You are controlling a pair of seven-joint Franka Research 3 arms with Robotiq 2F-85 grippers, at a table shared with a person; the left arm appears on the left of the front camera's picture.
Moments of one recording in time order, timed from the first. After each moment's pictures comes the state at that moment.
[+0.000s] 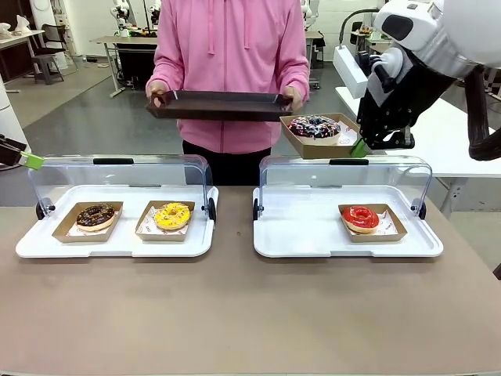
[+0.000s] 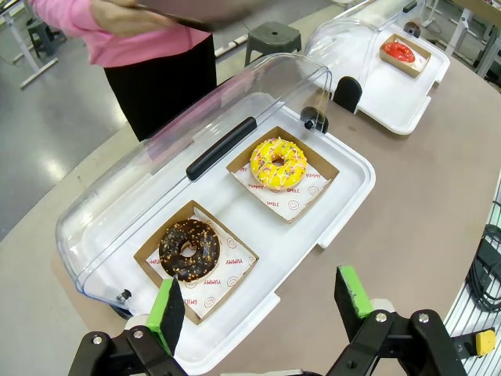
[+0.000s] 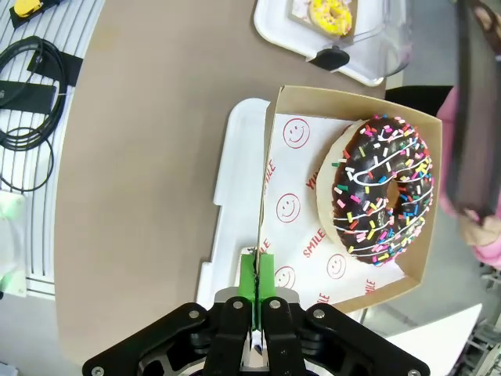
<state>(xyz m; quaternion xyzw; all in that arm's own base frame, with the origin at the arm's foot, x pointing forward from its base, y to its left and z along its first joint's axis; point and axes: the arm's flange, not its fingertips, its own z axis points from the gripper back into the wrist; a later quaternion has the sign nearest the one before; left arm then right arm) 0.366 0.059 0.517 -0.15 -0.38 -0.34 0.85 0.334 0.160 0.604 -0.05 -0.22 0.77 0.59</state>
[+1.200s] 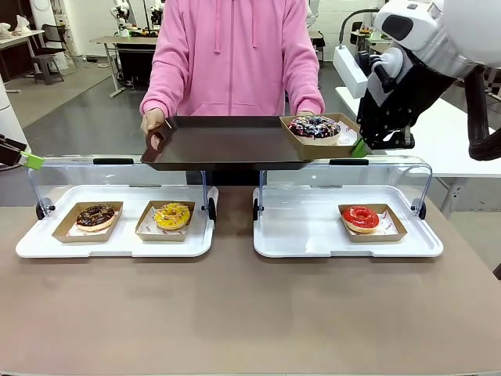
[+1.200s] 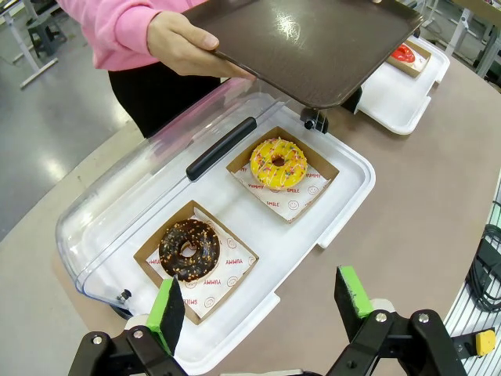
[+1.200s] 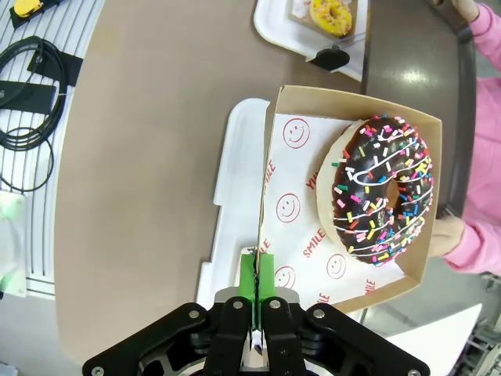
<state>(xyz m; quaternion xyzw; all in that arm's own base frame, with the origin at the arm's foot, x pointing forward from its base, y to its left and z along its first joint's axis) 0.366 0.059 0.517 -0.15 -0.38 -0.34 0.85 0.334 0.160 0.604 -0.05 -0.22 0.77 0.59</state>
